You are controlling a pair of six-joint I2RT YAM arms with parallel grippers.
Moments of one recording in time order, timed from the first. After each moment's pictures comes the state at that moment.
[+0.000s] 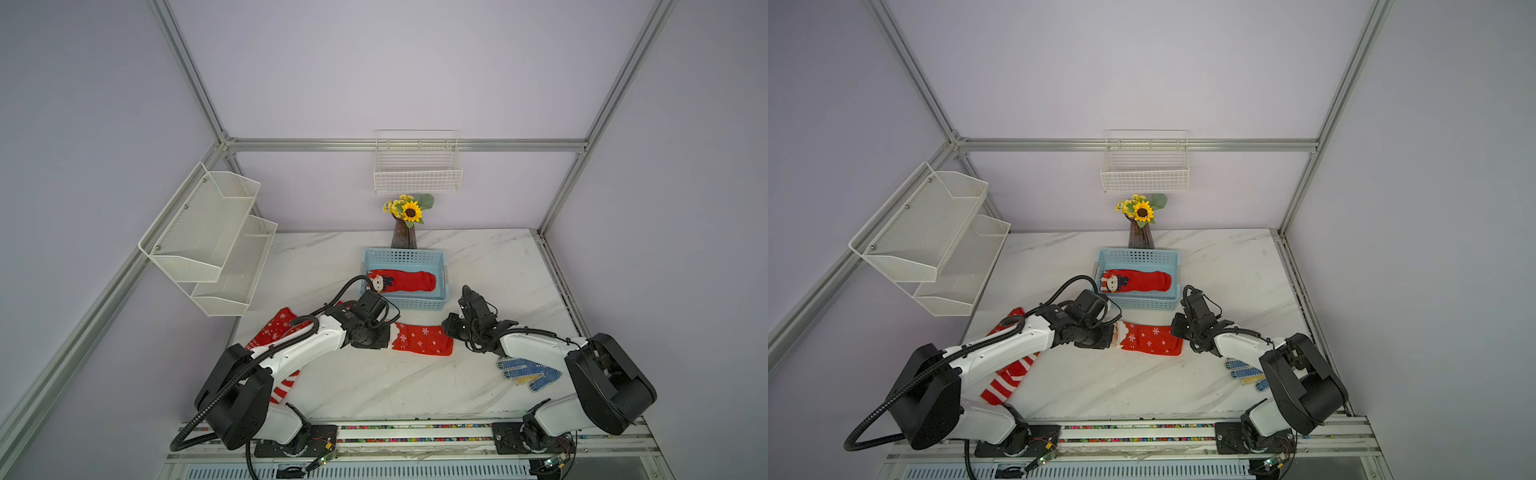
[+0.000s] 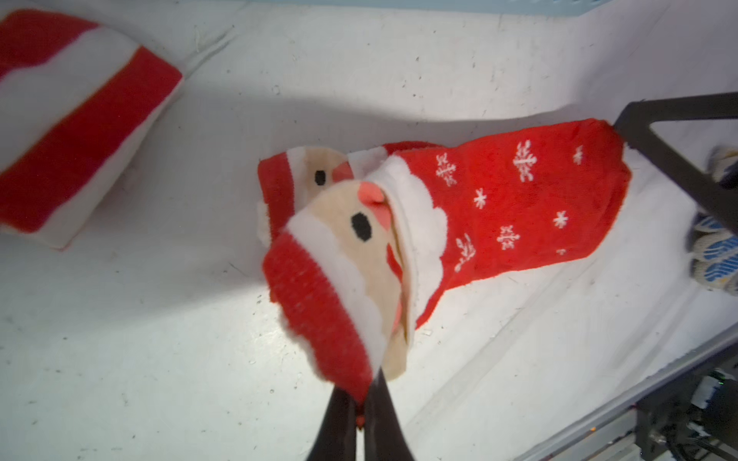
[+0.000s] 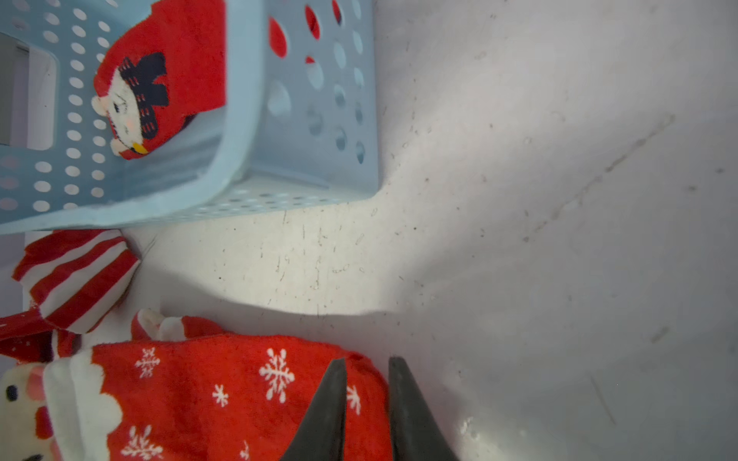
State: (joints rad) left arm -0.66 1.45 0.92 -0.65 0.07 -0.55; right arm 0.50 1.49 0.64 -0.01 -0.06 0.76
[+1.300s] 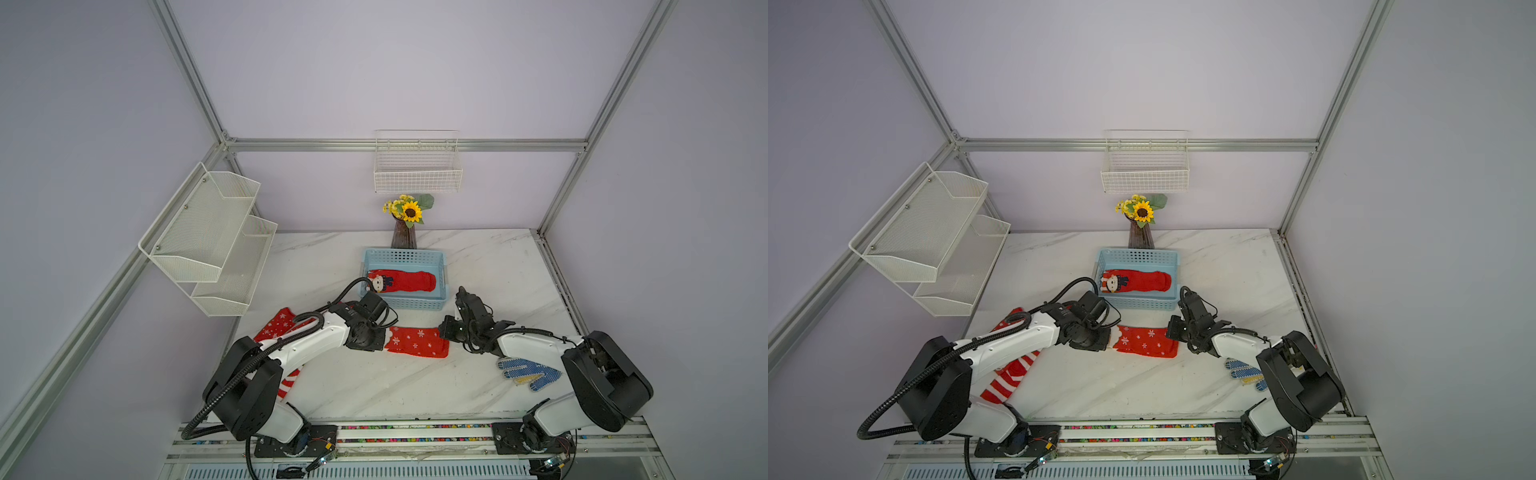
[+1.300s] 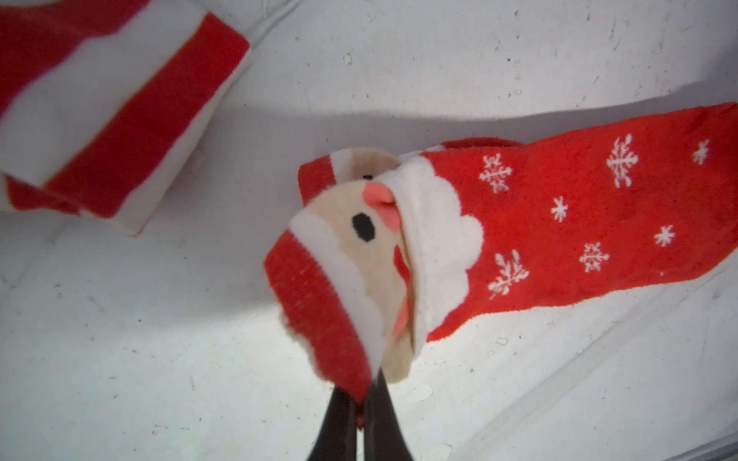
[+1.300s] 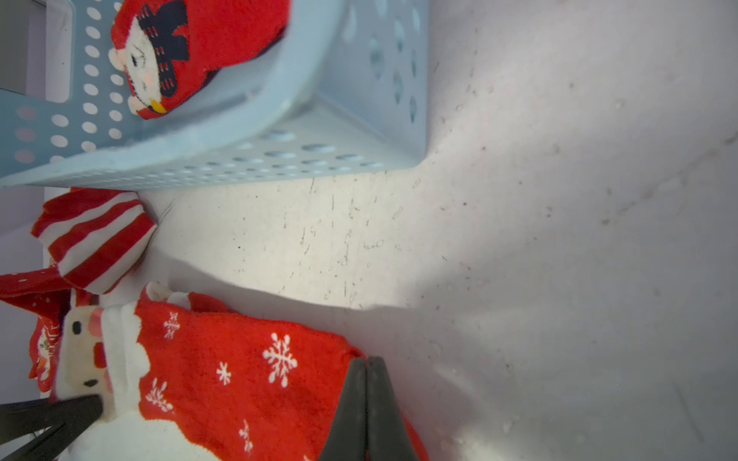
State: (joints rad) left arm -0.65 1.48 0.93 -0.70 -0.01 -0.51; right arm 0.53 1.48 0.64 -0.01 -0.12 0.74
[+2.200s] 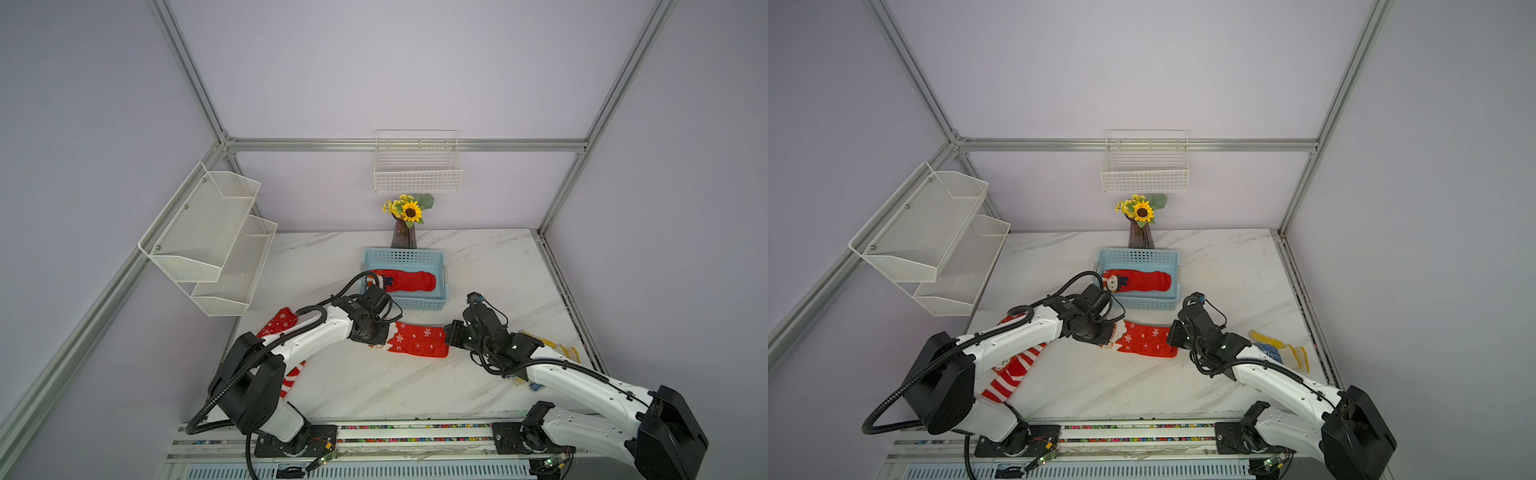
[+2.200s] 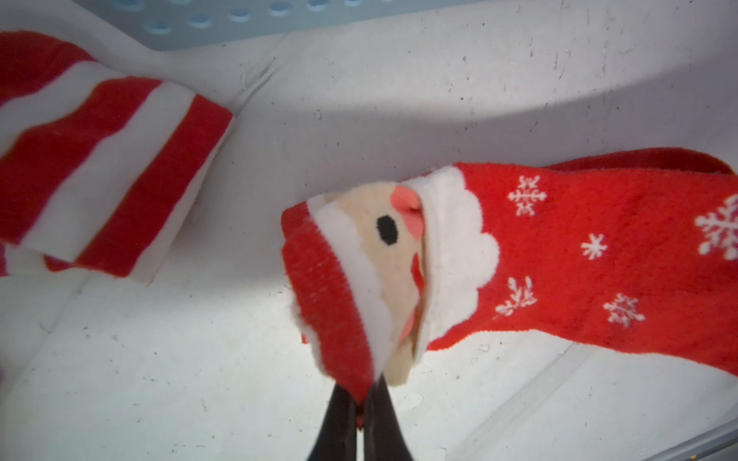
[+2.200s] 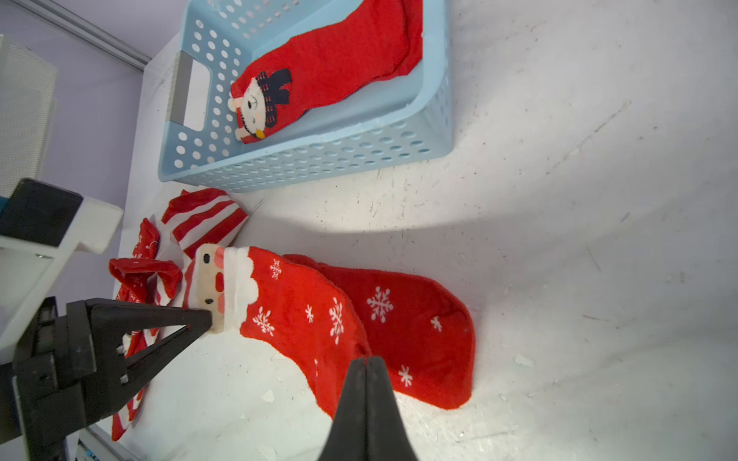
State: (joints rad) left arm -0.65 1.53 1.01 -0.72 -0.01 -0.43; right arm 0.70 1.11 0.63 -0.26 0.10 0.88
